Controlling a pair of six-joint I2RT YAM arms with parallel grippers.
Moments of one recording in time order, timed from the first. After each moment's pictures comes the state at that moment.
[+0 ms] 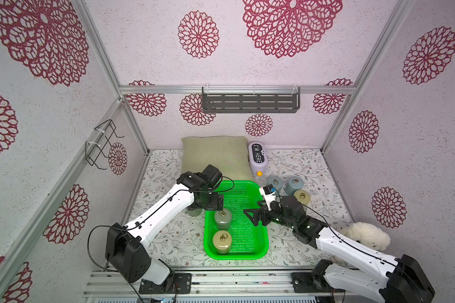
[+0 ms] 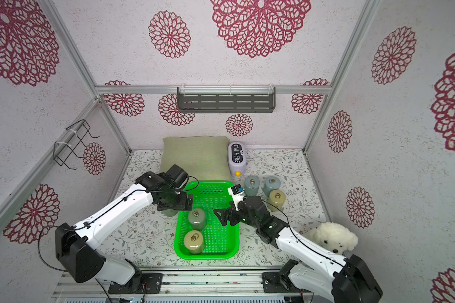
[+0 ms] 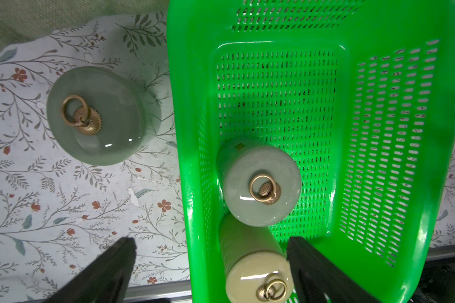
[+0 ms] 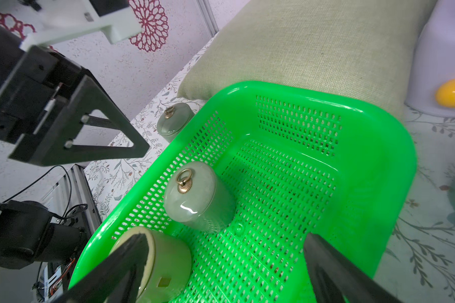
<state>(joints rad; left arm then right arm) -0.62 1.51 1.38 -1.20 -0.06 -0.58 0.74 1.05 0.58 0.06 -0.21 0.36</state>
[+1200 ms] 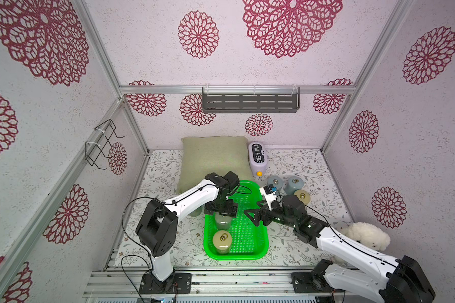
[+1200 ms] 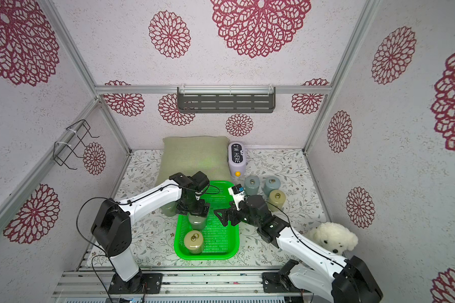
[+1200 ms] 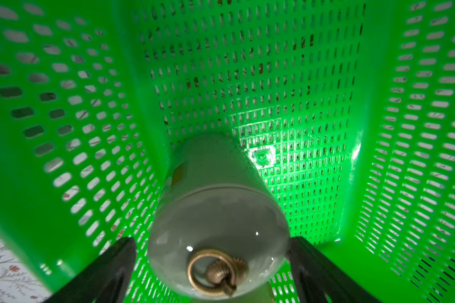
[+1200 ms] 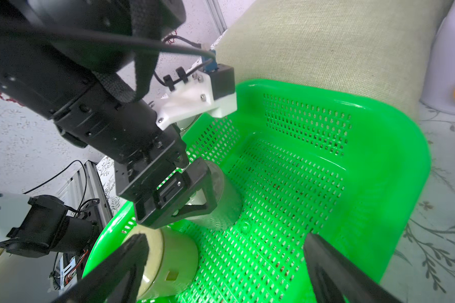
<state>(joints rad) -0.70 1.82 1.44 -1.14 0.04 -0.55 0.72 1.05 0.58 0.06 -0.27 0.36</state>
